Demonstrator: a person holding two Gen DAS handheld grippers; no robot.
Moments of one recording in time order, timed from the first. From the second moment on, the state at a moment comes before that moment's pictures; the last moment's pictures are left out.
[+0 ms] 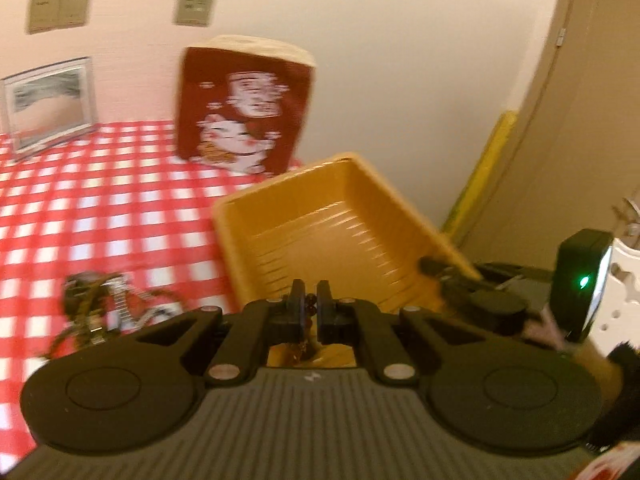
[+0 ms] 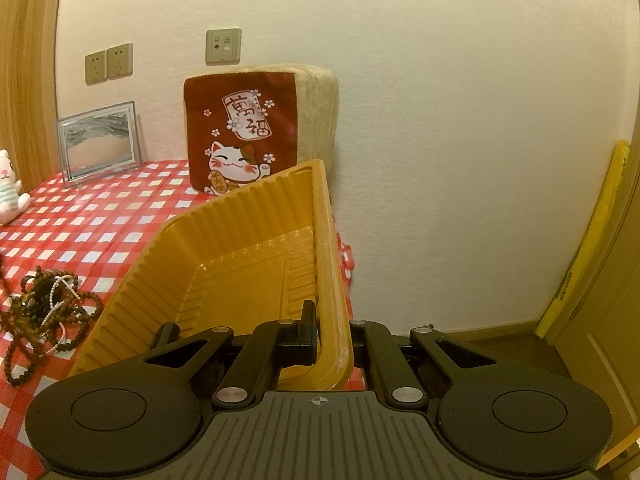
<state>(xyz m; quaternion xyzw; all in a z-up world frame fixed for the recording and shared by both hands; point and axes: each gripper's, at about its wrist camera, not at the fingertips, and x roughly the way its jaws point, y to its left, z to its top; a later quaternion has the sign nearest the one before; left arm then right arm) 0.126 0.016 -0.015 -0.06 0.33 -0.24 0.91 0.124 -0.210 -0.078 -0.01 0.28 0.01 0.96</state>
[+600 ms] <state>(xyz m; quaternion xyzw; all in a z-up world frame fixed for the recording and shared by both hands) 0.172 -0.054 -0.061 -0.09 0.37 -0.28 0.88 0.126 -0.211 -0.078 -0.01 0.28 0.01 0.96</state>
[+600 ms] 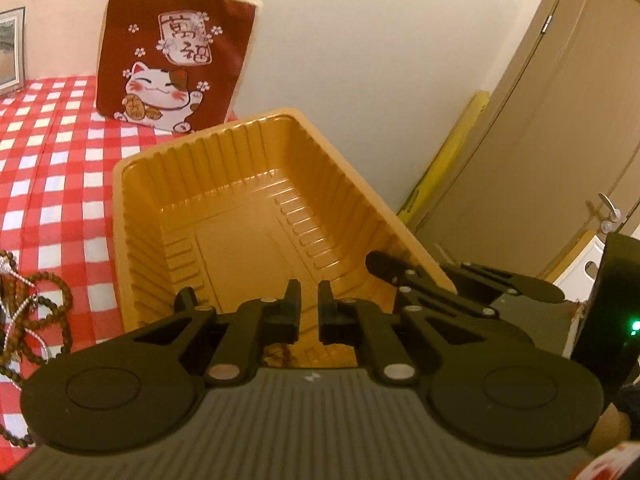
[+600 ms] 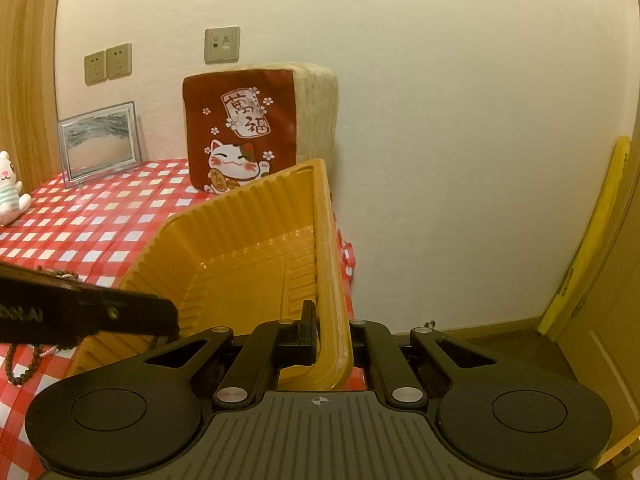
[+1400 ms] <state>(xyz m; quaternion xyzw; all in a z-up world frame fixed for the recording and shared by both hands) 0.153 0.114 -0.064 -0.05 0.37 -0.02 0.93 0.129 -0.213 -0.081 -0.01 0.28 0.01 0.96</state>
